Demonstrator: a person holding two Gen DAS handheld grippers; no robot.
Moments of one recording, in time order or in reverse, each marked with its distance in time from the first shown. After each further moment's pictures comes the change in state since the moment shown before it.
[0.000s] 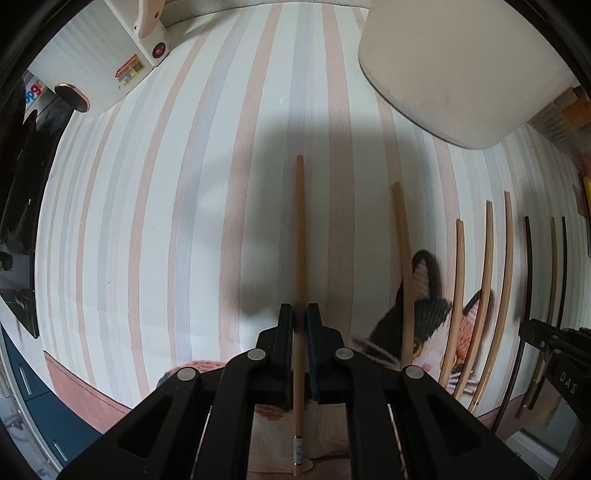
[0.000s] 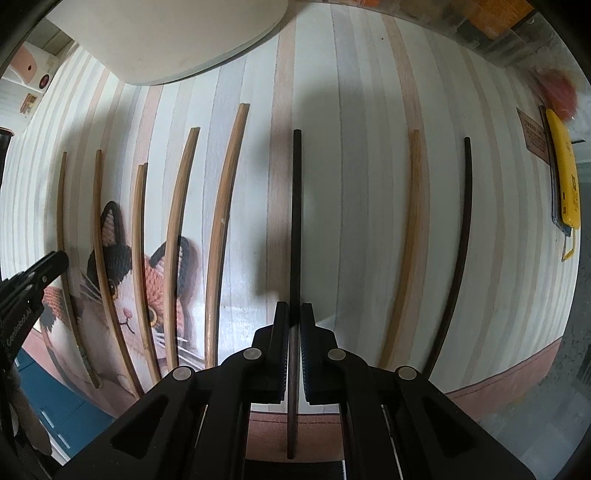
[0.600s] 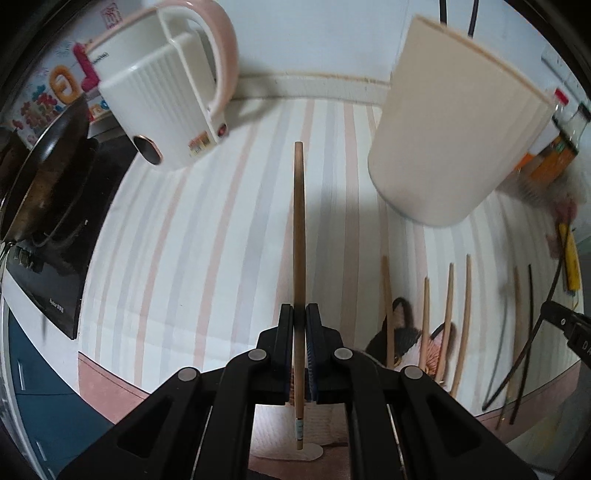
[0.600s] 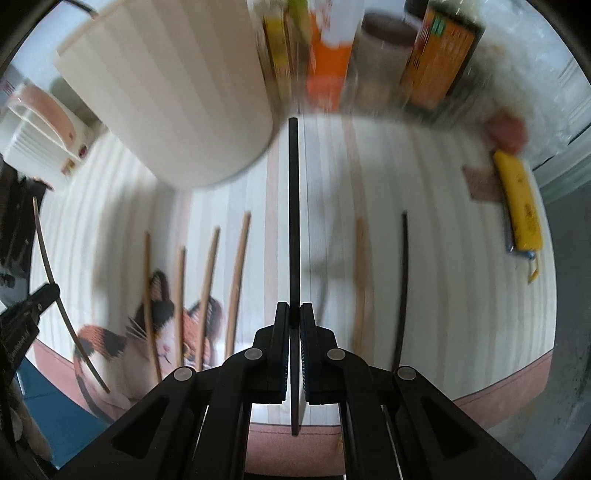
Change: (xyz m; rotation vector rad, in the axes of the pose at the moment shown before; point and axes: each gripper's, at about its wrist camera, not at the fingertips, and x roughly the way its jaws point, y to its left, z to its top) left arm -0.096 0.010 -0.028 -0.066 -0.280 0.026; right arm -0.104 -0.035 -0.017 0.046 -0.360 0.049
